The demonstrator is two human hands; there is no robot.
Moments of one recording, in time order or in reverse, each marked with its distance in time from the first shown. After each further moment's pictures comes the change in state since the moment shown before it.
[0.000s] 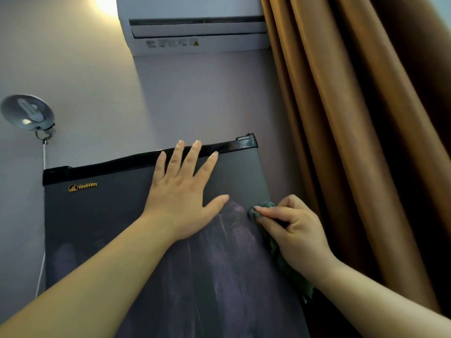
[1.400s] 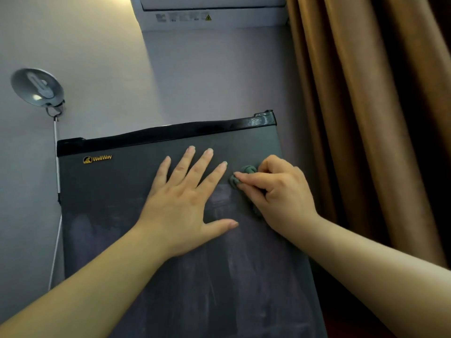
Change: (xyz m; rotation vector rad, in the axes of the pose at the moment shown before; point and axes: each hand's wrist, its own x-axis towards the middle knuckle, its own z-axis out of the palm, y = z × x) left_hand -0.058 -0.011 0.007 0.005 -0.073 0.084; right_hand 0.036 -0.032 0.034 -0.348 -0.003 -0.431
